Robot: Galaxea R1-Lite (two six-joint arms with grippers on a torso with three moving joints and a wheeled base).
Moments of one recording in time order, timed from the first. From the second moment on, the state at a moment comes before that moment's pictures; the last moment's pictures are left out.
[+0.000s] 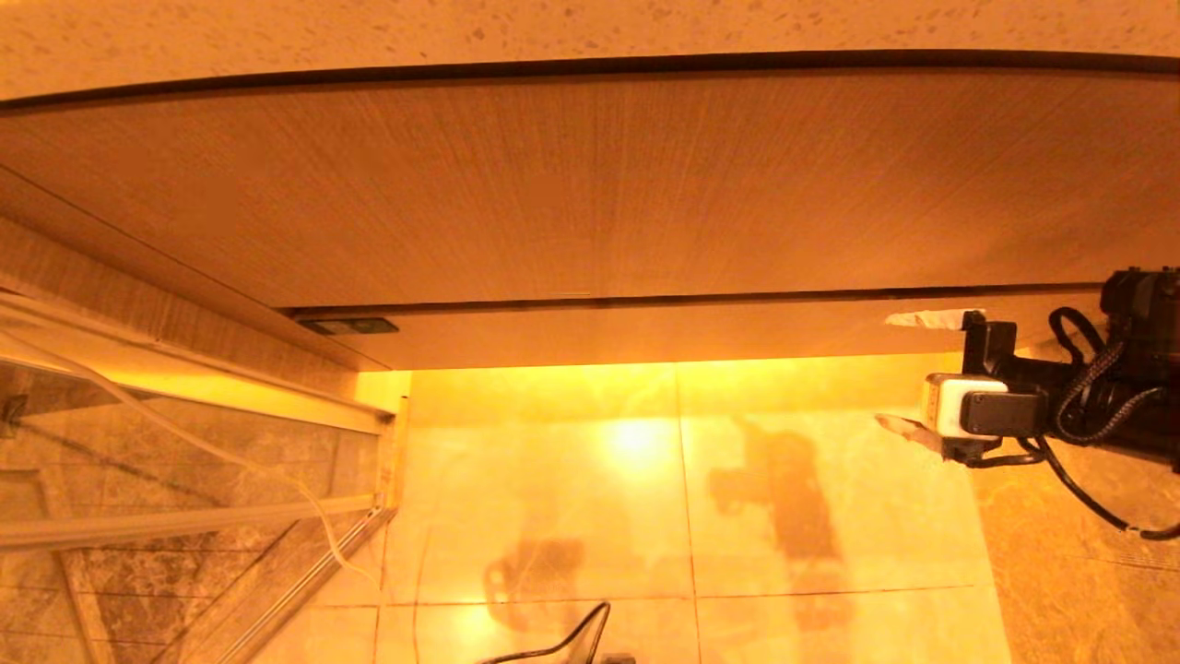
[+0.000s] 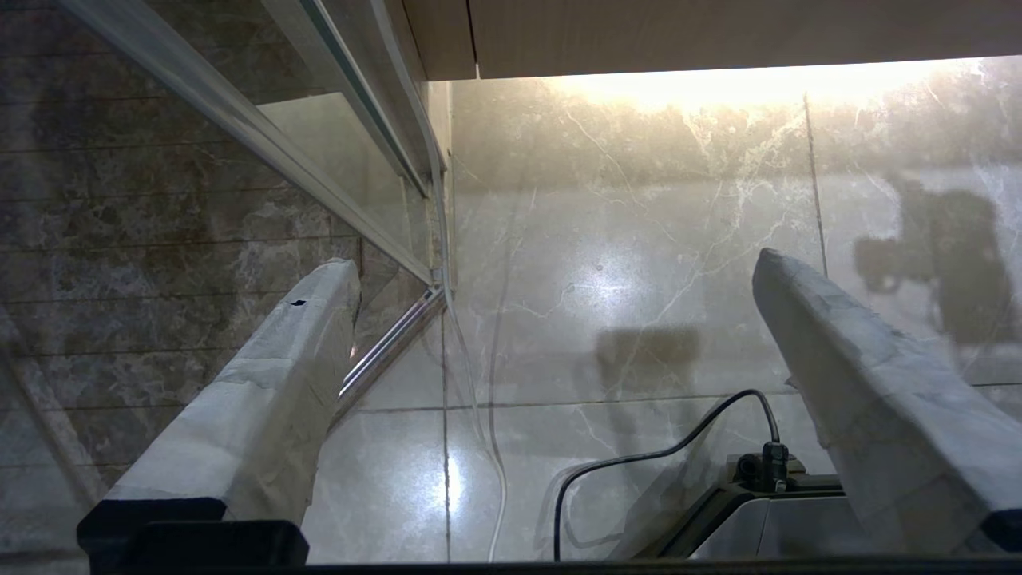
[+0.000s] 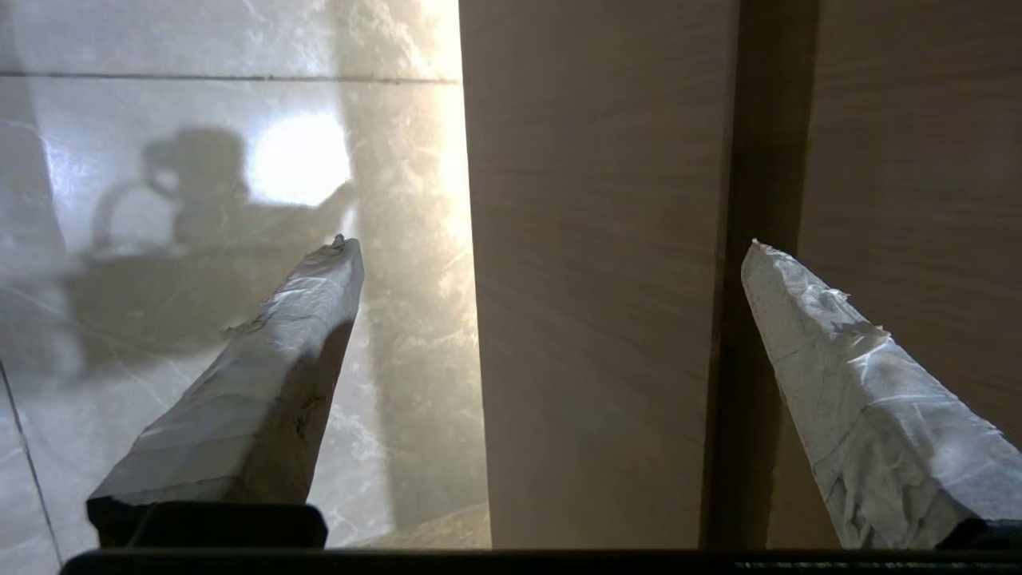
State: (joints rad) left arm 0.00 0.00 0.00 0.00 0.00 0.00; right arm 0.01 1.62 -0.73 -0.57 0.46 -1.55
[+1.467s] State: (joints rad) left arm 0.00 0.00 0.00 0.00 0.00 0.00; right arm 0.07 1.76 -0.83 -0.64 0.51 -1.44
